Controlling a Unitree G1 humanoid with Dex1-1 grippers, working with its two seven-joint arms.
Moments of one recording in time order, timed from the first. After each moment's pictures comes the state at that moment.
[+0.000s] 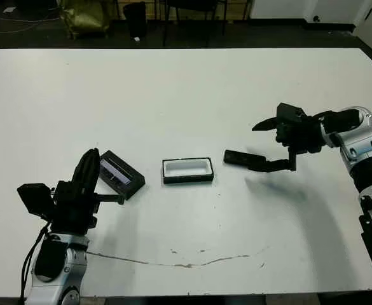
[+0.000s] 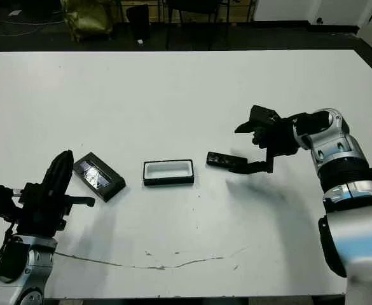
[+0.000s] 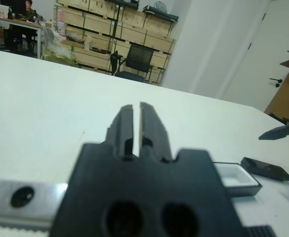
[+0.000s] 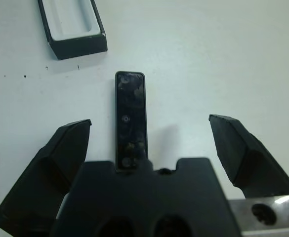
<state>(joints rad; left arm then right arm) 0.25 0.09 0.07 -0.44 -0.32 0.04 -0.14 -0.93 -0.60 0.29 1.00 -0.11 -0.15 1.32</state>
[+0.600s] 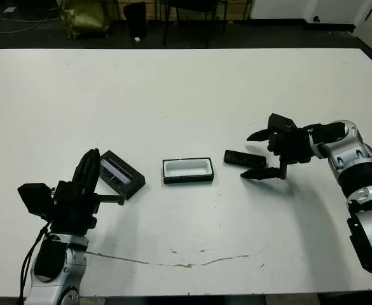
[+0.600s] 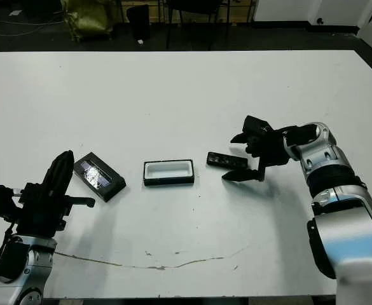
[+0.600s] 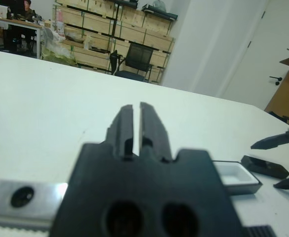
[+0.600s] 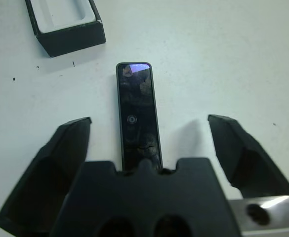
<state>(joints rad) 0.25 0.10 0.07 -0.44 -0.31 0.04 -0.15 -0.91 -0.55 0.28 1.09 -0.13 -0.15 1.26</state>
